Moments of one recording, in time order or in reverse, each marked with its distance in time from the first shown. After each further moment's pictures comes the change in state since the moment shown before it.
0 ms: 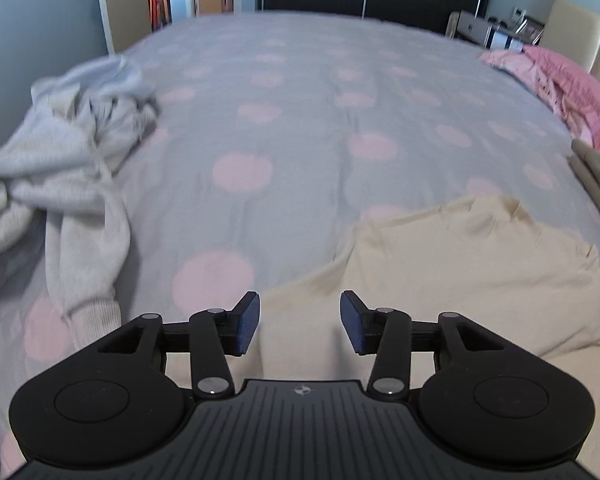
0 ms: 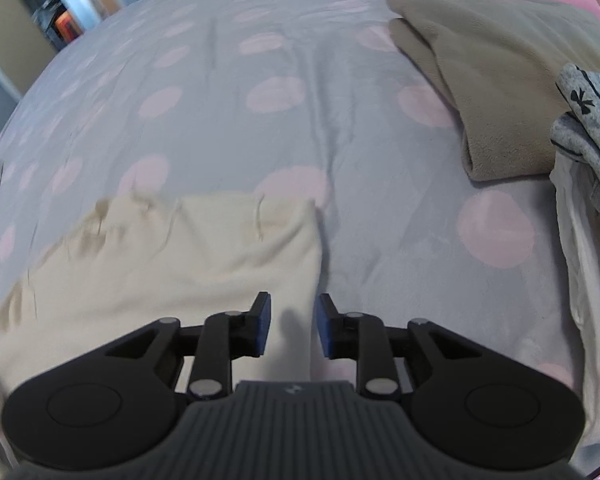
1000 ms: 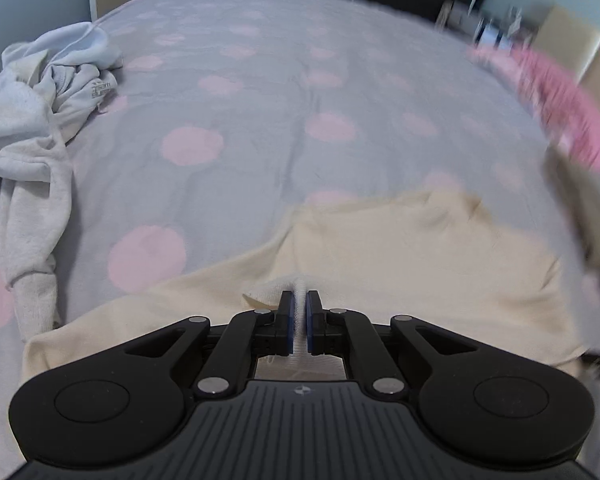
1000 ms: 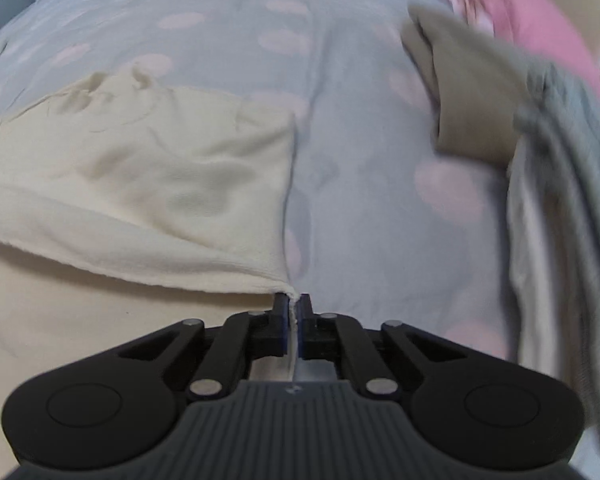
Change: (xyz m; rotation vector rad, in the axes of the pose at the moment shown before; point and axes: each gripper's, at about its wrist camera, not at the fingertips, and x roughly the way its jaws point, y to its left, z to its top) left arm 0.011 -0.031 0.005 -0.048 0.108 -0.065; right arm 0.003 -0.012 -0.071 -0.254 0.010 -0.155
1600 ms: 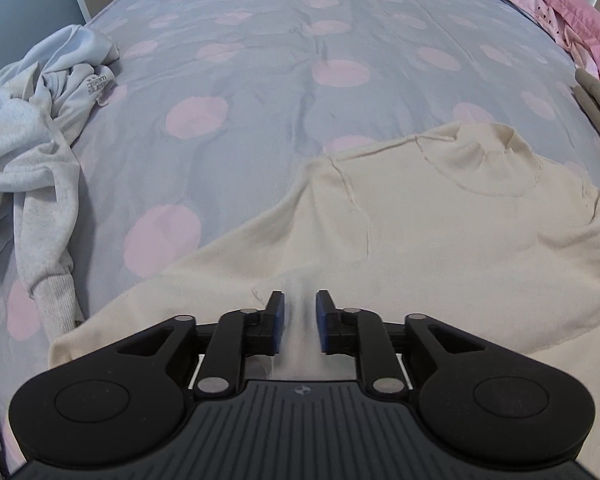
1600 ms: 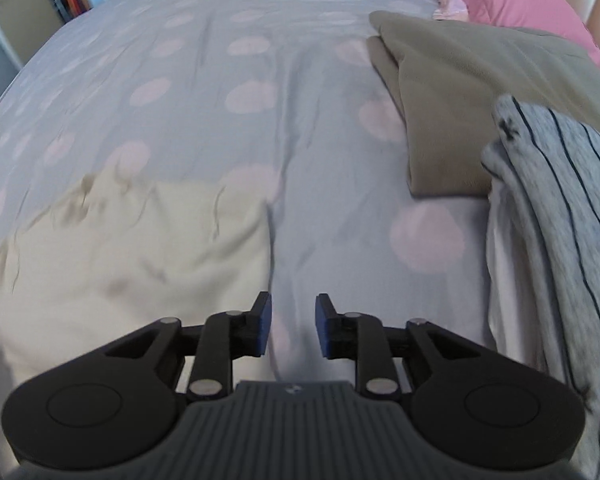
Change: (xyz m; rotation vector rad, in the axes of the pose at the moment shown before) left arm 0.015 -0.019 0.001 0.115 0.086 0.110; right arm -0.025 -0.039 0.073 0.199 -0.010 0.081
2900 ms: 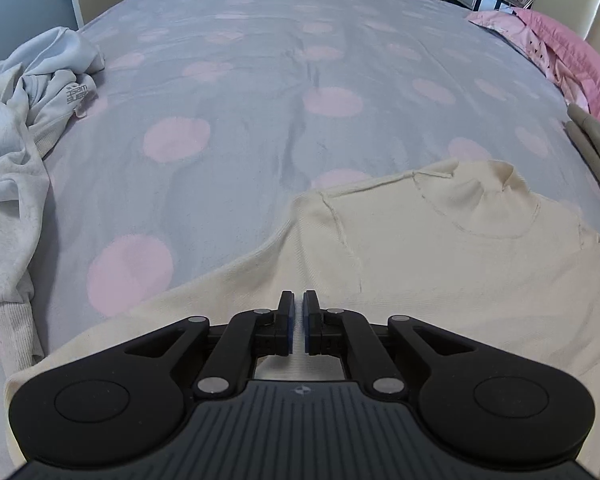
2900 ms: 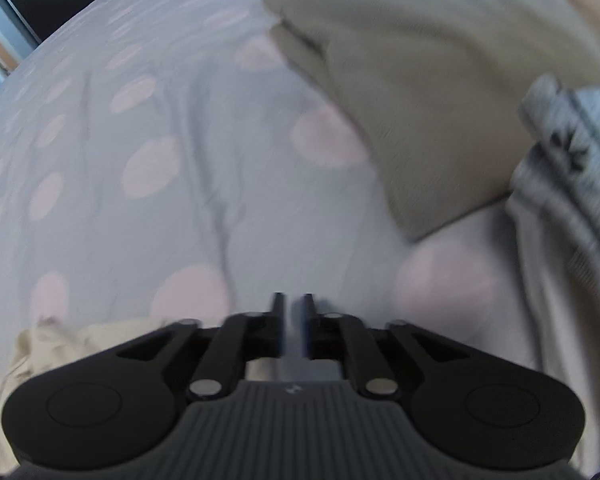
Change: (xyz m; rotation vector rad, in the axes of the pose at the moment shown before) left arm 0.027 0.007 0.007 -0.043 -0.095 -0.070; right arm 0.079 -0.014 0.060 0.357 0.047 -0.070
